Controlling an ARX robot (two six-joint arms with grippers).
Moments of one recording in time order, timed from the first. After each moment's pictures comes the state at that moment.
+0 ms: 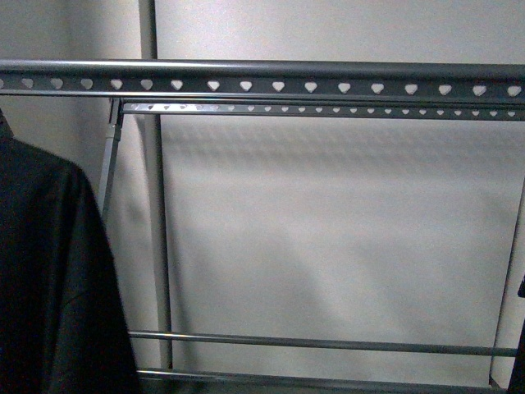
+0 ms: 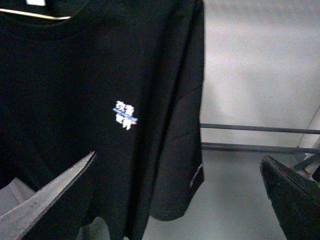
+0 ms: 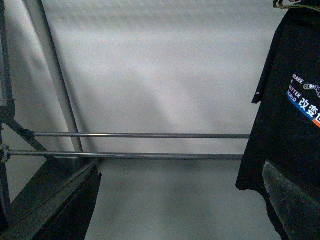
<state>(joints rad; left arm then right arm) 0.00 0.01 0.02 0.00 0.00 0.00 0.00 0.00 0.01 0.00 0.00 0.00</state>
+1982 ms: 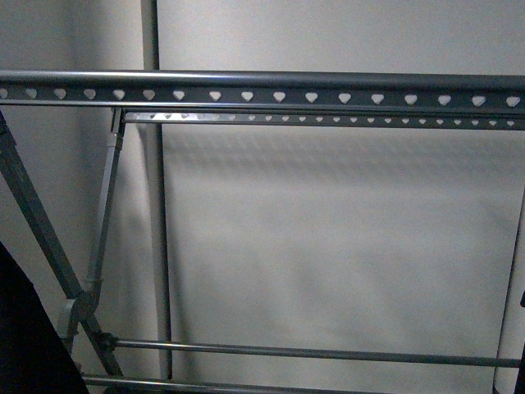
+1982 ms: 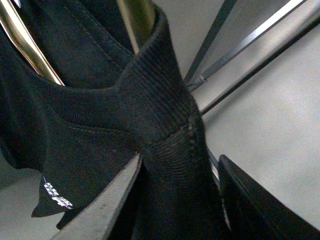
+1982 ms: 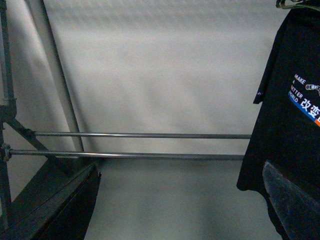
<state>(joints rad) 0.13 1.67 1.26 -0.01 -0.48 -0.70 0.00 0.00 0.01 0.00 0.00 0.00</state>
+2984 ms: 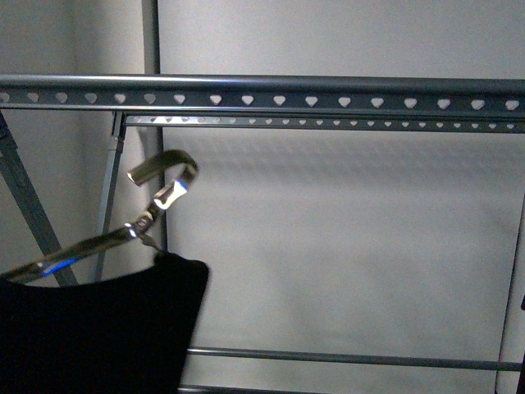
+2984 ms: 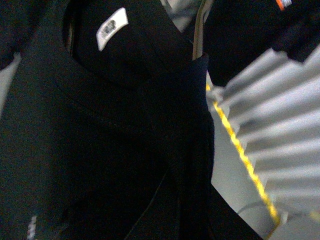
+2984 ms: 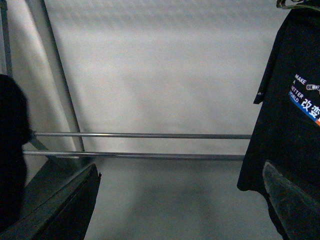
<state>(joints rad) 0.33 1.27 0.91 -0.61 0.87 0.46 0.00 0.00 0.01 0.00 0.00 0.00</state>
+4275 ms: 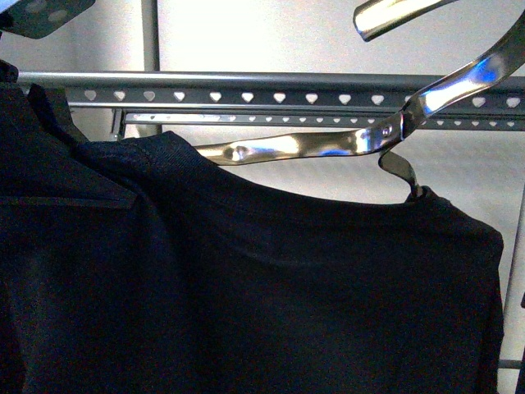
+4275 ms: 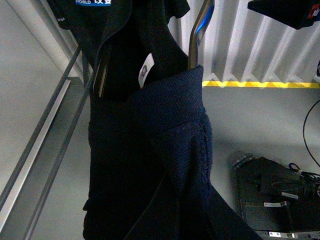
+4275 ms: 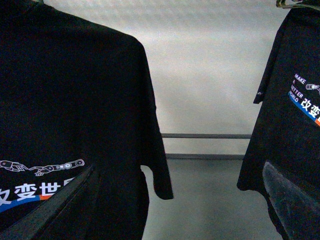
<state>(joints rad) 0.03 1.66 1.58 -1.10 1.09 1.43 0.00 0.00 0.01 0.00 0.00 0.00</state>
